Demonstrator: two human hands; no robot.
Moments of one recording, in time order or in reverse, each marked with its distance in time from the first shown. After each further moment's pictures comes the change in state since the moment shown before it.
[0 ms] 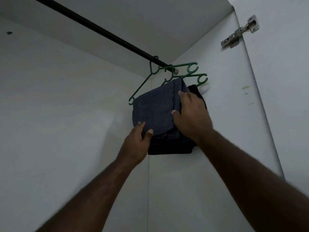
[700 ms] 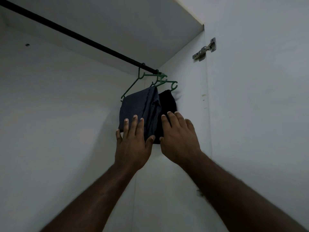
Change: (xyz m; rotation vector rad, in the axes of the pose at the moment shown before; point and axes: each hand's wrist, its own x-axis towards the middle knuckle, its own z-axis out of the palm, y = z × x) left_hand -0.106 0.139 0.010 0.626 0.033 0.047; right_hand -0.106 0.020 -0.126 -0.227 -0.190 -0.220
